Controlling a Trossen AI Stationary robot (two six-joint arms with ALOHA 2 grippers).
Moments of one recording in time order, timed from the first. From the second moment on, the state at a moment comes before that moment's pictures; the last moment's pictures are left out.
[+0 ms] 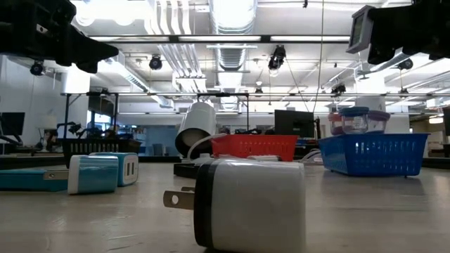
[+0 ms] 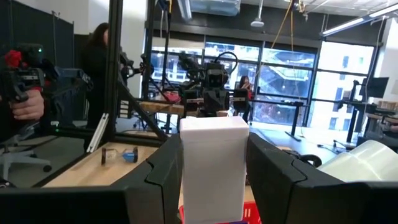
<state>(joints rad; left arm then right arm) 0.02 0.19 0.17 -0.06 -0.08 0.14 0.23 0.27 0.01 0.48 0.16 -0.11</state>
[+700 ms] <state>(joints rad) 0.02 0.19 0.18 -0.03 -0.08 0.14 0.23 0.52 0.07 0.64 0.29 -0.14</state>
